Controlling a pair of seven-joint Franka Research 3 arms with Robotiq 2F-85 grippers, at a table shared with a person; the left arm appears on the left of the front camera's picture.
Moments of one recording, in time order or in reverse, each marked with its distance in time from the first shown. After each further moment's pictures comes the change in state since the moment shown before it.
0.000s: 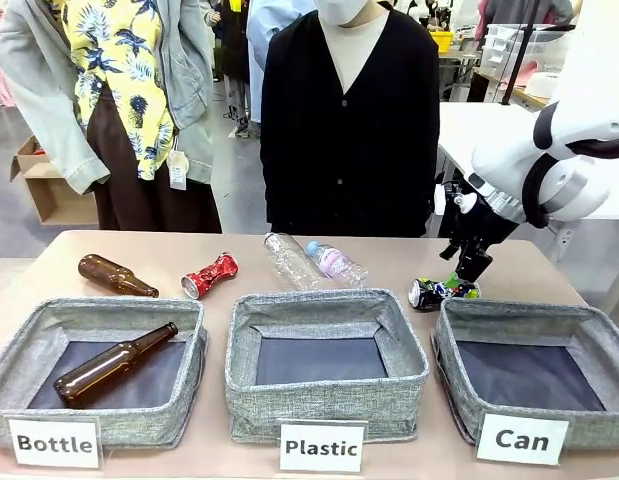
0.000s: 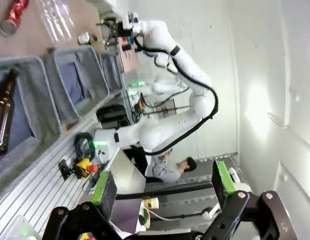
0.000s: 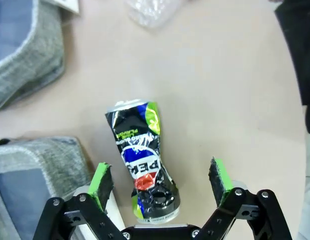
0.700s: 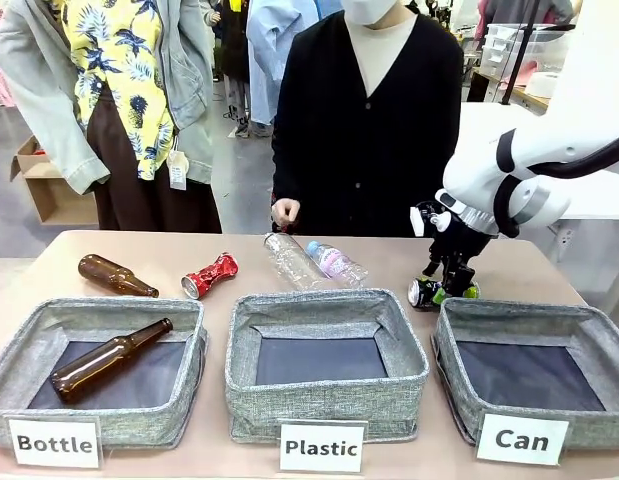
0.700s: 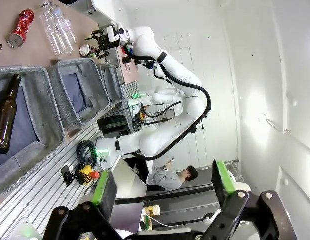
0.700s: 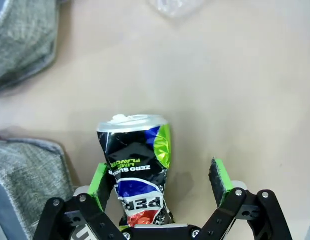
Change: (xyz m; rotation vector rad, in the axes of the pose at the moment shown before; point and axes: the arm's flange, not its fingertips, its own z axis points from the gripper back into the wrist) left arm -0.005 -0.008 0.020 -0.003 -0.044 -0.014; right arm 0.012 -0.016 -0.050 0.101 0.083 0.113
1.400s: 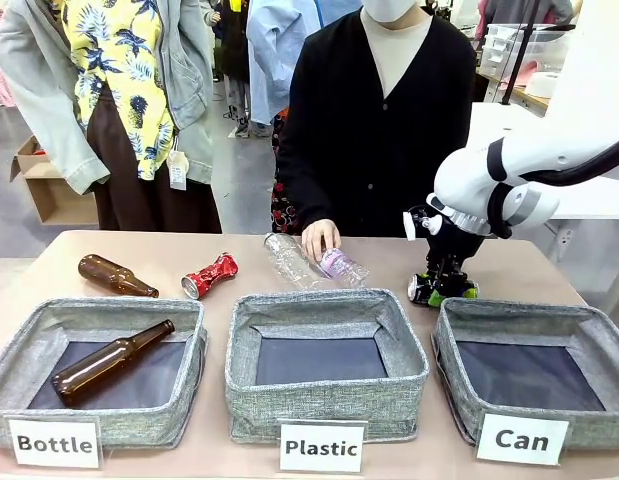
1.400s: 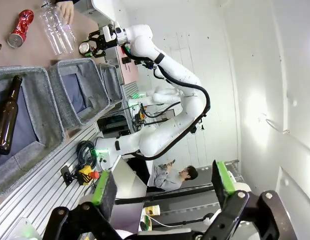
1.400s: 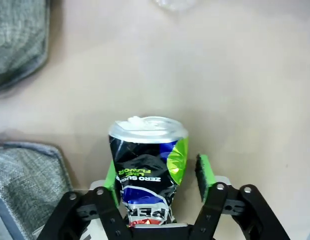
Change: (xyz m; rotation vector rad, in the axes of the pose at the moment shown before) left arm 0.000 0.000 0.000 0.000 0.000 0.000; right arm 0.009 -0.002 -0.008 0.015 0.064 -0.028
